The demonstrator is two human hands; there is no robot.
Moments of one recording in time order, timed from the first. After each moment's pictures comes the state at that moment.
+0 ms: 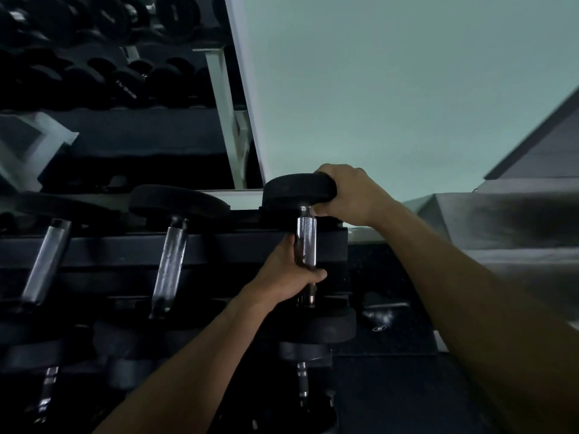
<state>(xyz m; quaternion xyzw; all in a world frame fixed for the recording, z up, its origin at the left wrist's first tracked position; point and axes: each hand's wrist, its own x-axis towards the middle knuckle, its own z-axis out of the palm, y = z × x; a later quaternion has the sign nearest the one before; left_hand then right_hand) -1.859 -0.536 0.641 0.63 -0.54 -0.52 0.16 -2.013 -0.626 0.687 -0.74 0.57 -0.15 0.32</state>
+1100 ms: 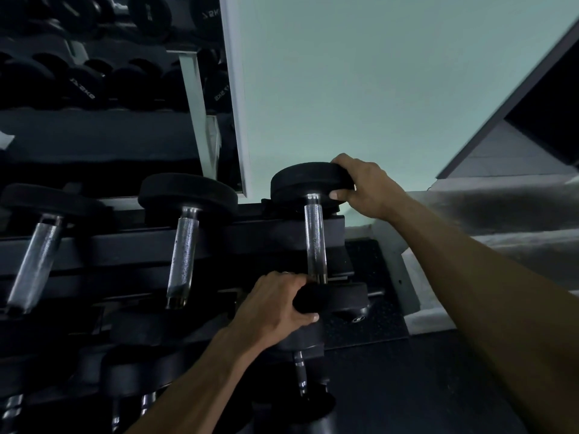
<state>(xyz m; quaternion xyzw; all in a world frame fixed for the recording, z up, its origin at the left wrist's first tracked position) -1.800 -0.469 0.636 0.48 -0.79 -0.36 0.14 -2.012 -0.596 0.691 -0.74 0.63 -0.12 0.19</state>
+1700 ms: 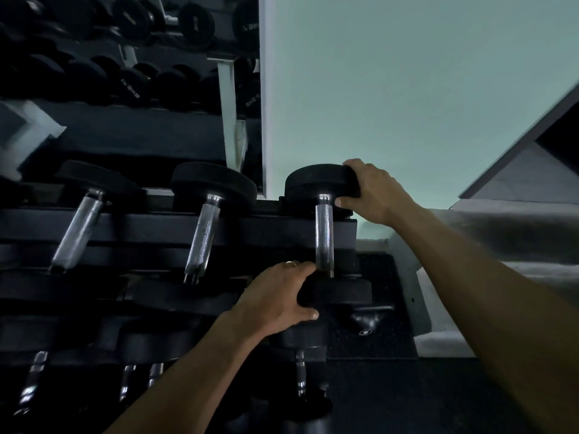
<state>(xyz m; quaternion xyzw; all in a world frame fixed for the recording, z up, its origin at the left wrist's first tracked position) -1.796 -0.457 0.641 0.51 -0.80 -0.31 0.09 -2.001 -0.585 0.698 -0.75 0.64 -0.08 0.15</state>
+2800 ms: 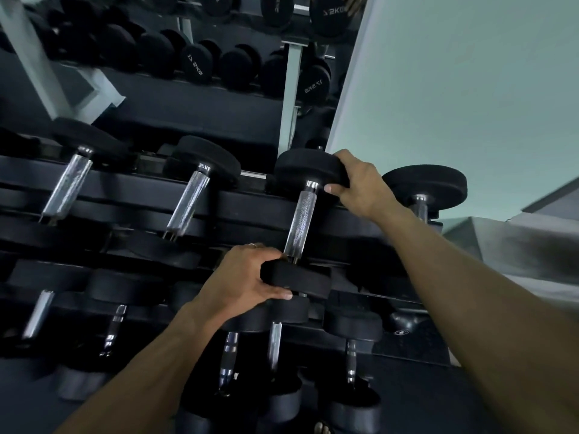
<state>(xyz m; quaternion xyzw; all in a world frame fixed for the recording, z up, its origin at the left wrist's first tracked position) -1.603 -0.435 0.638 0.60 -0.70 -0.32 0.21 -1.811 -0.584 0.686 -0.77 0.58 -0.15 0.24</state>
